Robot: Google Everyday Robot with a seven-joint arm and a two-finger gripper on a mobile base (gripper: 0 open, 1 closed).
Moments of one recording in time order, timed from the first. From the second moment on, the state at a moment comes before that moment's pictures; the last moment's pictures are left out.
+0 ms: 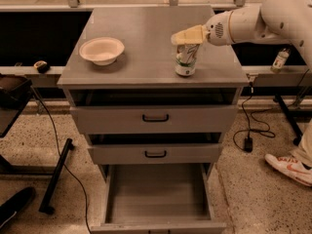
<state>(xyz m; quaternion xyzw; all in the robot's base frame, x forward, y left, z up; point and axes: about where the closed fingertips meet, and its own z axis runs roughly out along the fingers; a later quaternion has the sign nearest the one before) 0.735 -0.109 0.932 -0.28 0.80 0.28 0.46</state>
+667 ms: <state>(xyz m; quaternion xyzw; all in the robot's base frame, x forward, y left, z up) 0.735 -0.109 0.932 -0.28 0.80 0.28 0.46</state>
